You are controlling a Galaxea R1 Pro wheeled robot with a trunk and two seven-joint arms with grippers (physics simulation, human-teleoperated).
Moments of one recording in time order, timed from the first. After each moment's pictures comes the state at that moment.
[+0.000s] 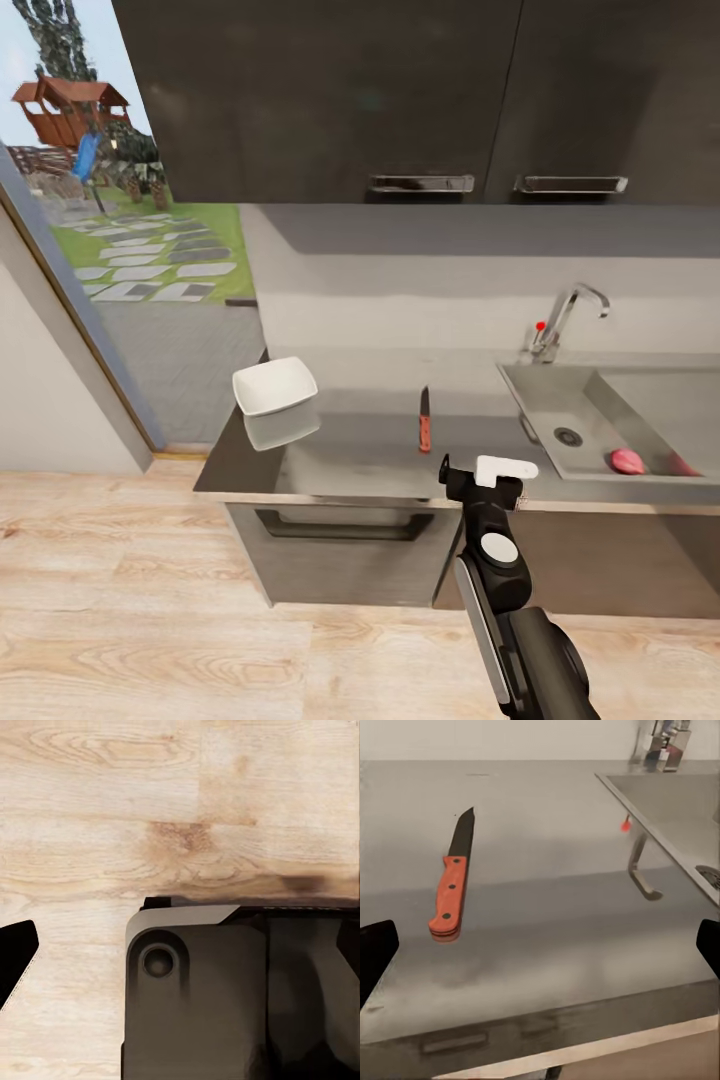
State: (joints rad) left arm 0.06 -0.08 0.09 -0.65 -0.10 -0.02 0.02; right arm -0.32 0.17 0.15 -1.60 0.10 0.44 -0.42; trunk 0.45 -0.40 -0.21
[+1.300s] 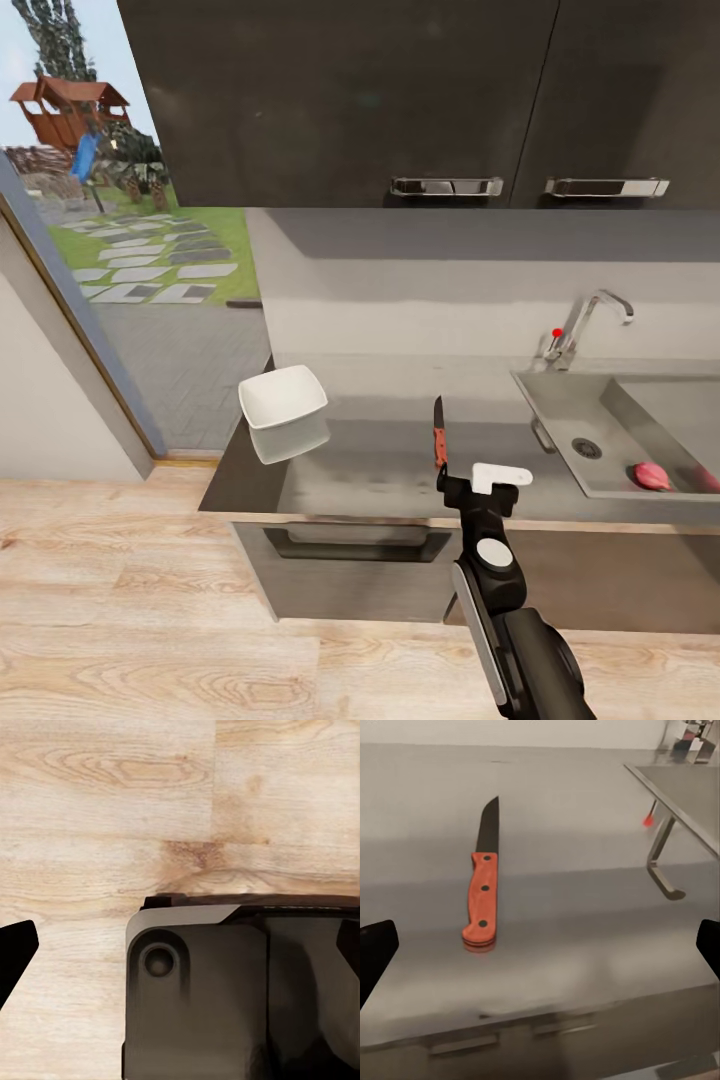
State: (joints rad) left arm 0.06 -0.08 0.08 -0.65 -0.10 -0.02 0.02; right arm -0.32 0.17 0.15 -1.54 0.10 0.40 -0.42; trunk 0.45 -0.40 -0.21
